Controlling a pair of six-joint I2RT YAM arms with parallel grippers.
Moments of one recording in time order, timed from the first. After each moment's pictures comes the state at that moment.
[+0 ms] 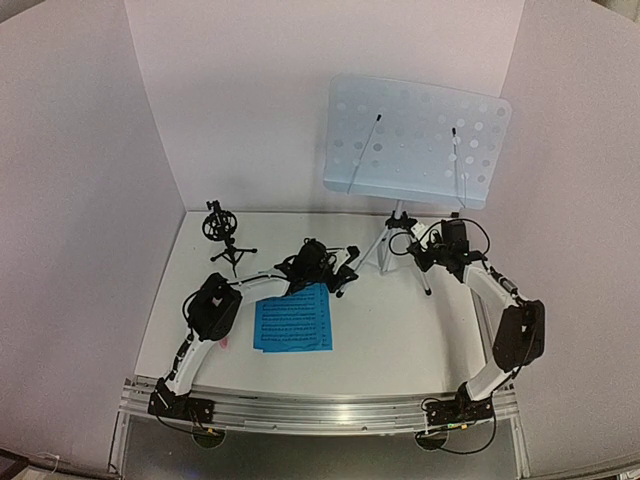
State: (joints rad) left arm -0.79 2.40 1.82 0.10 0.47 0.14; right arm 0.17 1.64 1.24 -0.28 -0.30 -0.50
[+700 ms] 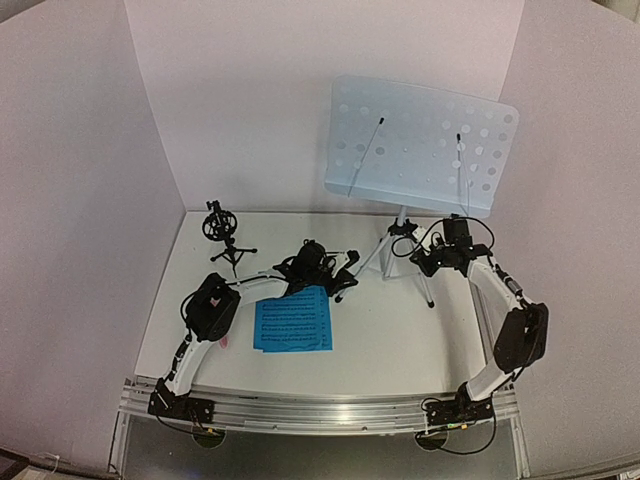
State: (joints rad) left arm -0.79 2.38 1.78 0.08 0.55 0.16; right arm 0.15 1.62 1.32 -0.56 -0.33 -0.54
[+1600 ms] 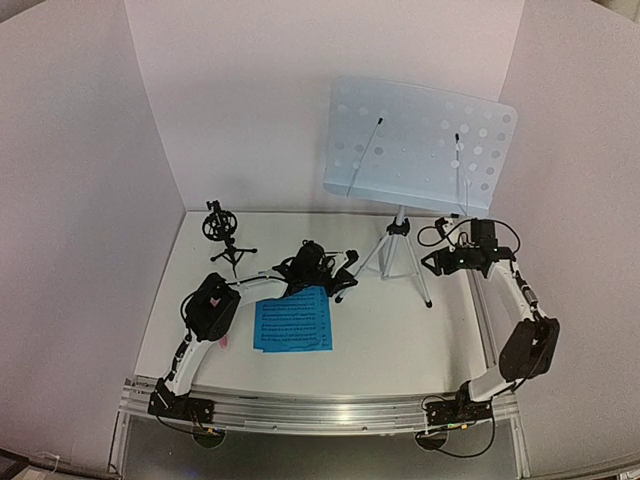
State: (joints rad) left arm -0.79 2.38 1.76 0.11 0.56 0.13; right arm 0.00 1.53 1.31 -0.66 -0.50 -0.30
